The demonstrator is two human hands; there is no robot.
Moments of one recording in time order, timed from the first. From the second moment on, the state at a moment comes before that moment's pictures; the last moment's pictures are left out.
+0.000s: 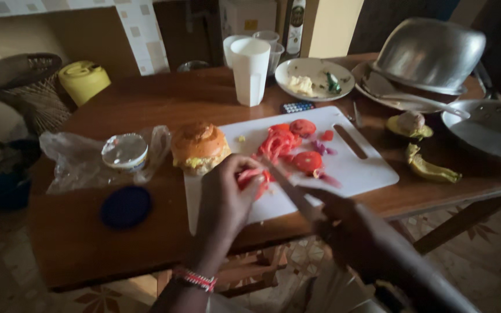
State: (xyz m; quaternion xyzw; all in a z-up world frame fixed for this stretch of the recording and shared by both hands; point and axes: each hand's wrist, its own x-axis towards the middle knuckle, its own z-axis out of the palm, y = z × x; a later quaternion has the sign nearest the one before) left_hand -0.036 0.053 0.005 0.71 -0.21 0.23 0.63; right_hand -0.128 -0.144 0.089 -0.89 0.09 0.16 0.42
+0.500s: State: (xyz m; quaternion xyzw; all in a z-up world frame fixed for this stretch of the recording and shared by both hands) left_hand -0.037 0.078 0.020 0.78 -0.10 0.22 0.57; right_hand -0.126 -0.156 0.086 -0.93 -0.07 0.19 0.32
